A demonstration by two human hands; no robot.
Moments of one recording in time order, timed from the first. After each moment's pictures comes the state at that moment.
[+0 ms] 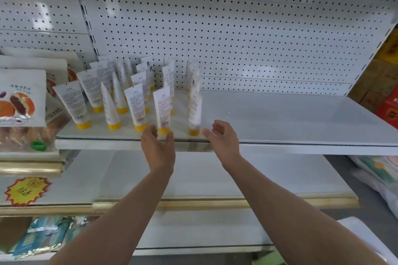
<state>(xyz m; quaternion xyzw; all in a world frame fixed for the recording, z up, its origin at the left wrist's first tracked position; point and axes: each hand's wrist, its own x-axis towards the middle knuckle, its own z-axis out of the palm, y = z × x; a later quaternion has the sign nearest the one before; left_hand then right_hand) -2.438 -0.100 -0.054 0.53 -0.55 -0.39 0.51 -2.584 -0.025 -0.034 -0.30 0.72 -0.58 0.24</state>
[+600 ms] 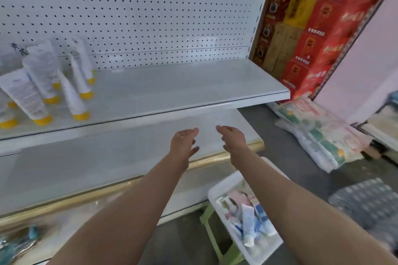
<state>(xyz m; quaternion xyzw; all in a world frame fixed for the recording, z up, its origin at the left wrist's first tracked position) -2.663 0.129 -0.073 0.40 -0.47 -0.76 0.20 -2.764 0.238 -0.061 -0.04 0.75 -0.60 0.27</state>
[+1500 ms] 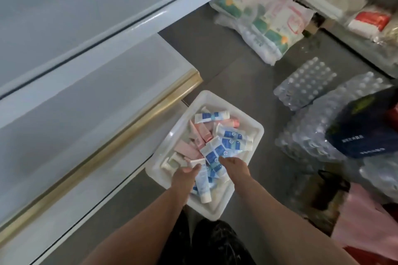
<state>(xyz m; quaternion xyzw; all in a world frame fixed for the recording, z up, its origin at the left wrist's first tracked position) -2.795 0.295 -0.335 0.46 -0.62 -0.57 -0.28 -2.856 0.452 -0.302 0.29 0.79 -0.41 0.35</state>
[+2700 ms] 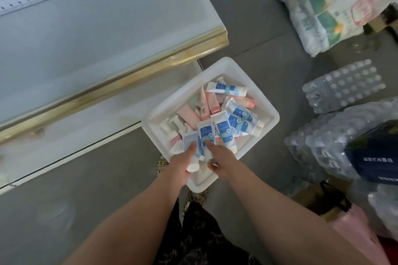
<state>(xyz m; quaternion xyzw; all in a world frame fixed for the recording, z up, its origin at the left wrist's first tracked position) -2.760 0.354 -0.387 0.60 -0.28 -0.74 -0.13 -2.840 0.458 -0.370 0.35 0.64 -0.47 0.49</state>
